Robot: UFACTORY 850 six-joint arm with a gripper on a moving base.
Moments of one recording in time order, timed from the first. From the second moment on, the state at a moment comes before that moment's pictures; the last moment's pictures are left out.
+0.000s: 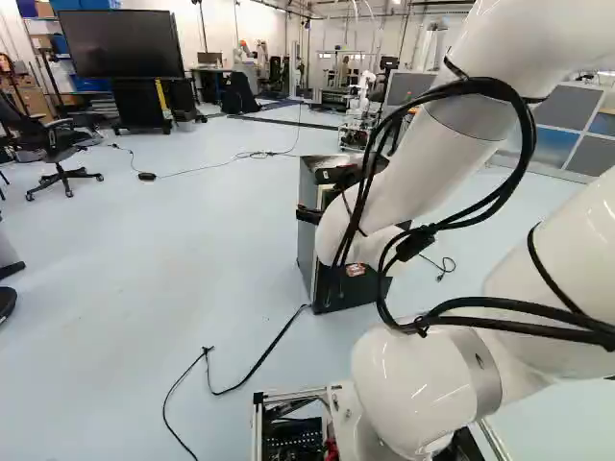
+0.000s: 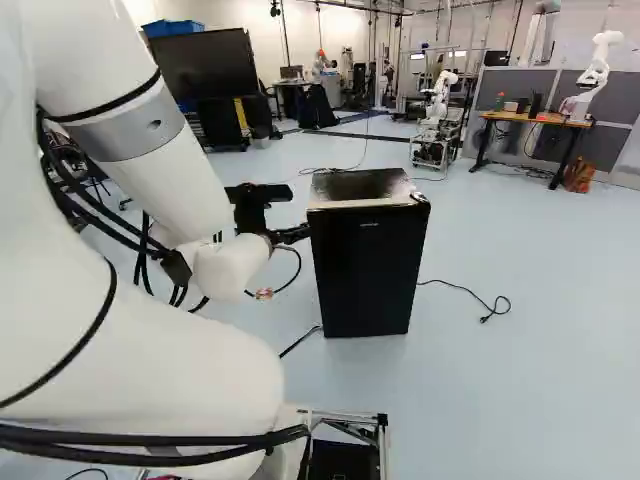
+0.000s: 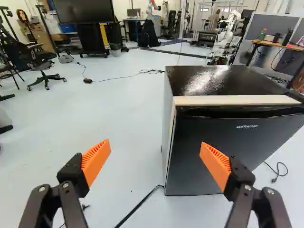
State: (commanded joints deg) arm 7.8 13.2 -7.4 2.8 50.0 0.0
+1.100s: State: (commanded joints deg) arm 20.6 9.7 -10.5 18.9 50.8 0.0
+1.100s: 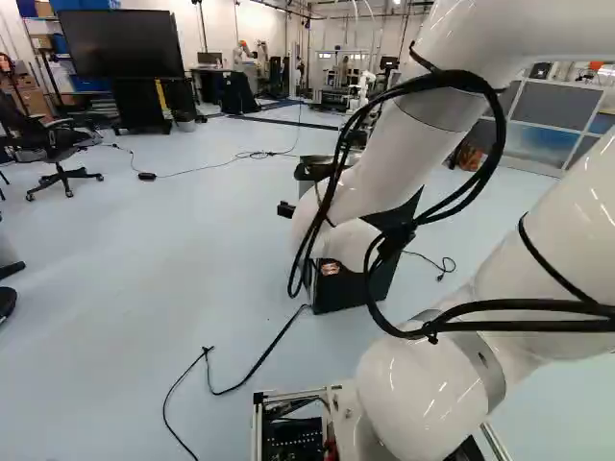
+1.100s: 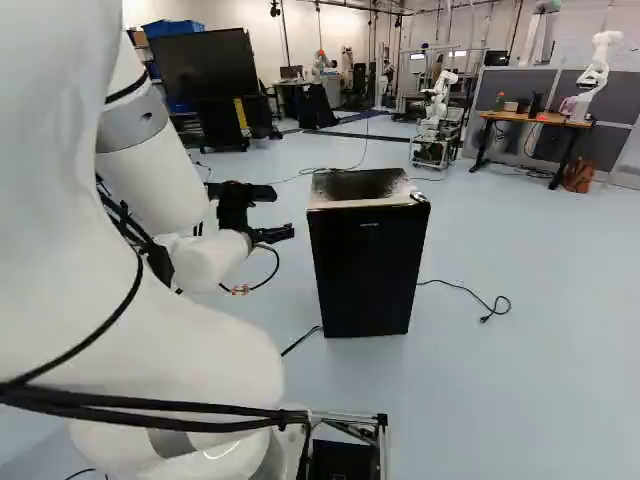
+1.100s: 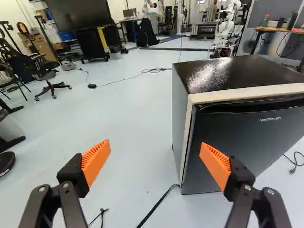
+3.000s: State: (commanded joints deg) arm 38.8 -15.2 -23.4 60.2 69.3 0.0
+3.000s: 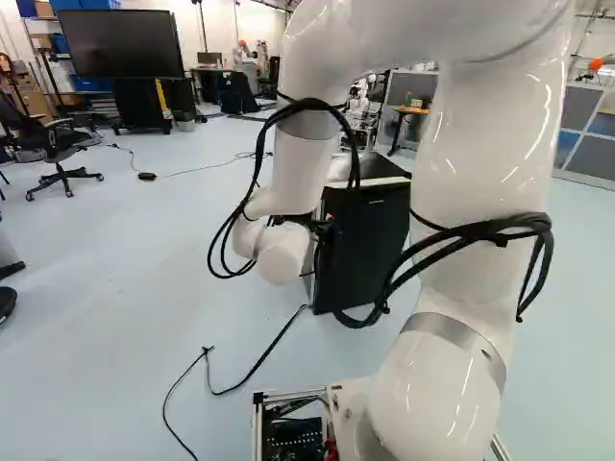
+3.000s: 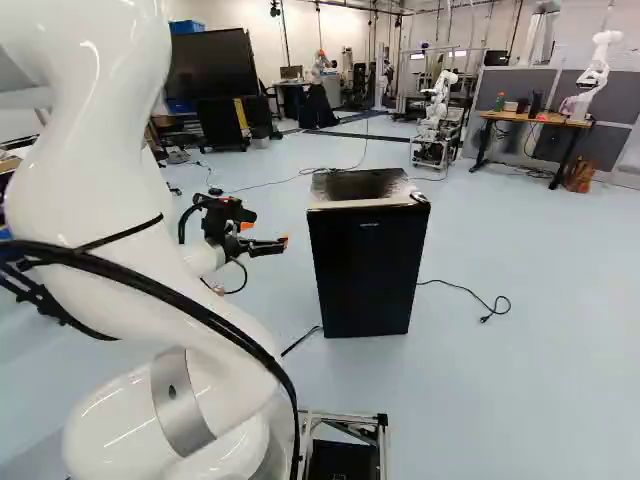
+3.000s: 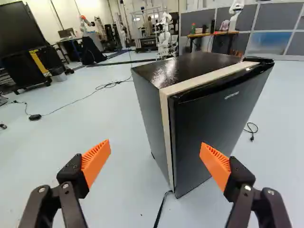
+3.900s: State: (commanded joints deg) arm 39.6 -32.2 -36.5 73.8 75.7 0.0
